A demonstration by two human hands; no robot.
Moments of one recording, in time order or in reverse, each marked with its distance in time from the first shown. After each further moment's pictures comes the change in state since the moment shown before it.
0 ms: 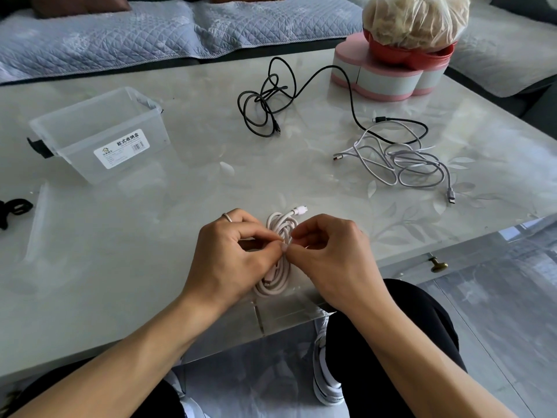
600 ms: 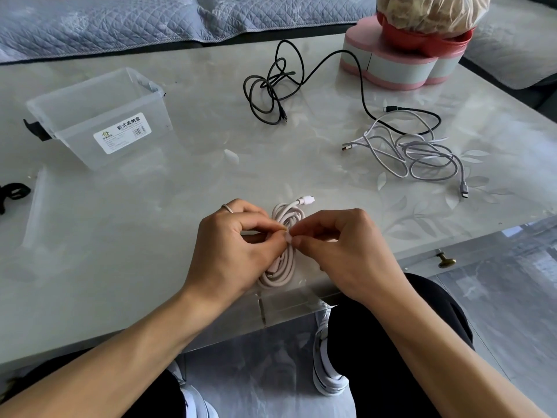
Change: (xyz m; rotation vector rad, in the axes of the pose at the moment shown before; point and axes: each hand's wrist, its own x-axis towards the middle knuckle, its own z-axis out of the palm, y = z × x) left_hand -0.003 0.000 -0.001 -0.028 0.030 -0.020; right_hand 0.007 0.003 -0.007 0.045 -0.151 -0.030
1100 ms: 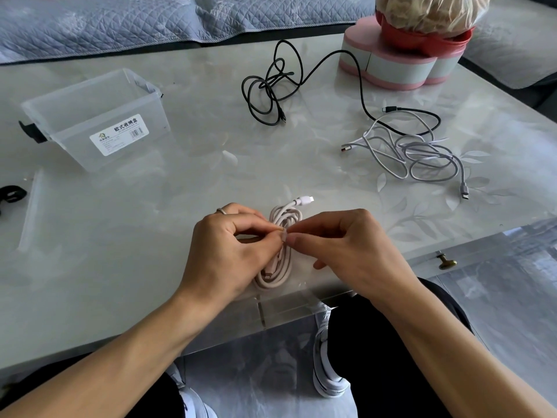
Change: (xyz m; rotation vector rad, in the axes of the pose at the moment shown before) left_hand 0.001 -0.002 -0.004 -0.049 -0.030 -0.071; right_hand 0.001 -0.006 -0.007 0.136 -0.089 0.084
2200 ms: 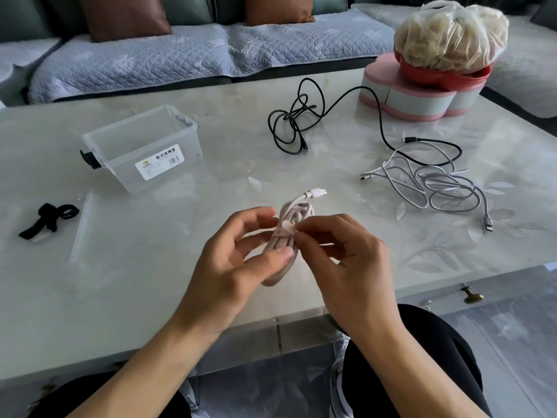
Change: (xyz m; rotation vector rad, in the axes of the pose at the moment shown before) left_hand -0.010 0.016 -0.029 -0.444 -0.129 -0.166; right_hand -0.002 -0.009 0.031 0.071 0.296 -0.499
